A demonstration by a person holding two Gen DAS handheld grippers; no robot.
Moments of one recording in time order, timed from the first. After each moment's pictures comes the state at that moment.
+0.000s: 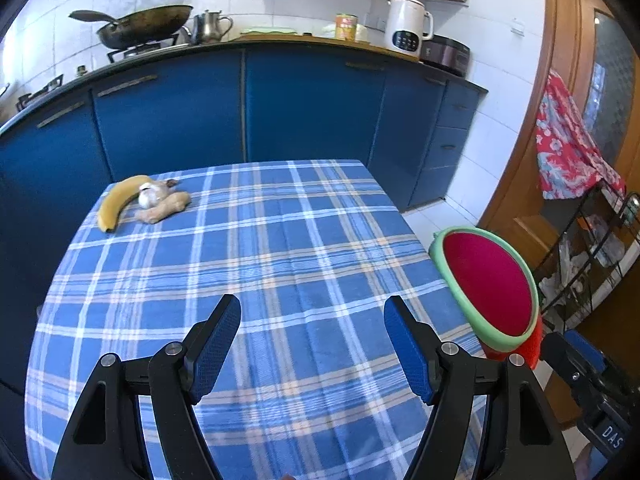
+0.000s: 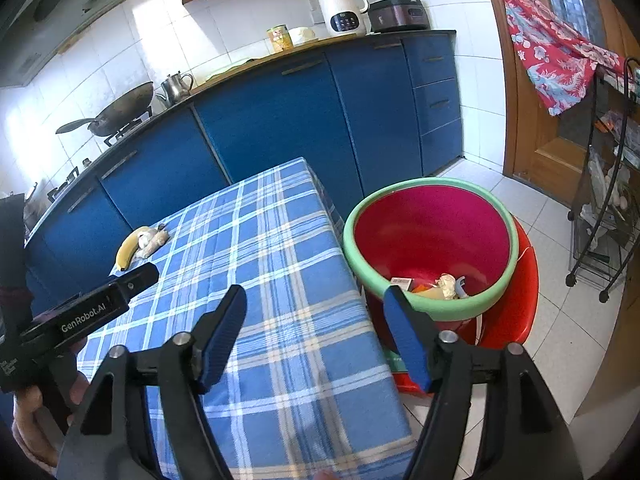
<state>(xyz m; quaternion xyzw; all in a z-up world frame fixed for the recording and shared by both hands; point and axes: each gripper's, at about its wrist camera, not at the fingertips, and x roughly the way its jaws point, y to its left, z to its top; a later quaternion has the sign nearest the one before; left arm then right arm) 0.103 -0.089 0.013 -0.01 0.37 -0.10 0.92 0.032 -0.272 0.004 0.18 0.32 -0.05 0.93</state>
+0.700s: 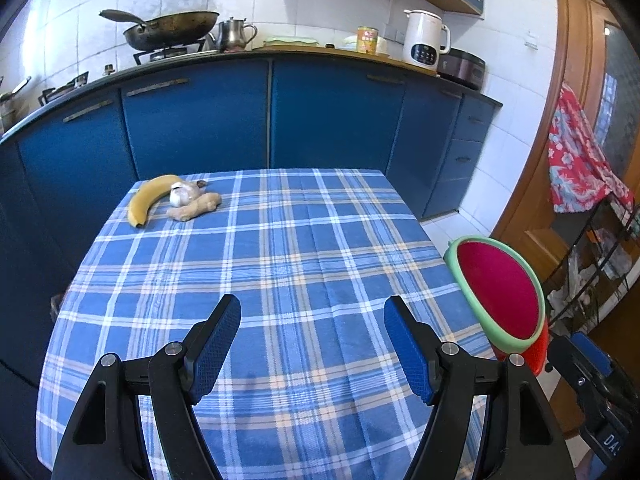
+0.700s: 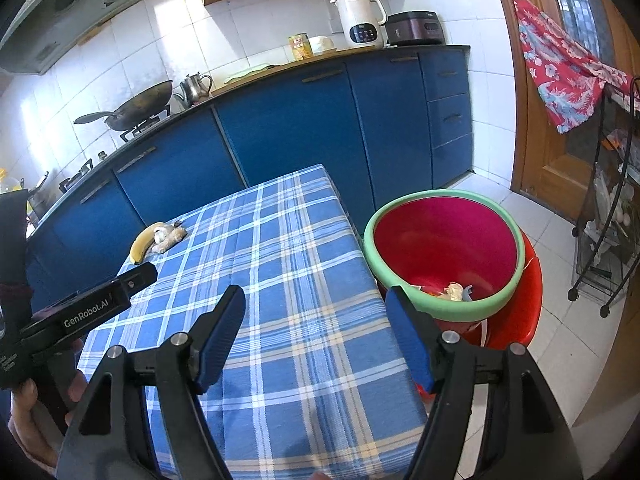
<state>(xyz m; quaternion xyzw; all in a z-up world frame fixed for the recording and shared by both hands) 0.084 -0.068 0.023 -0.02 0.36 -0.08 0.93 0.020 -0.249 0.015 0.15 0.31 -0.03 0.94</state>
